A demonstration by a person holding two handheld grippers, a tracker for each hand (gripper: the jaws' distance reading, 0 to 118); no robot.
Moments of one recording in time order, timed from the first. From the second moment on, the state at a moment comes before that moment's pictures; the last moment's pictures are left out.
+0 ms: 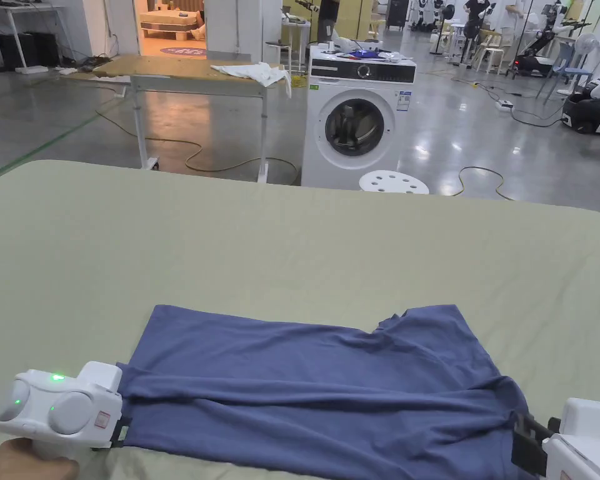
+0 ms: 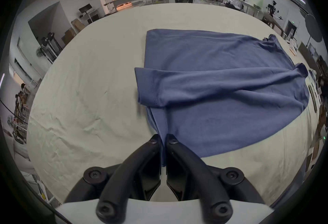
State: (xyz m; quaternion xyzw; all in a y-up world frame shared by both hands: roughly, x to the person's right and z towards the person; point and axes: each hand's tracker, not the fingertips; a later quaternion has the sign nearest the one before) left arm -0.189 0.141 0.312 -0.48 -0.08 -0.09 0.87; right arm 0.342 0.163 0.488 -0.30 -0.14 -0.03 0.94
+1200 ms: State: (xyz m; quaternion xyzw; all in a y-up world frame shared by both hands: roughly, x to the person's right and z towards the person) left arm -0.246 0.226 0.430 -0.40 -0.10 0.02 0.91; right arm 0.334 0.211 0.540 -0.40 -0.04 0.07 0.91
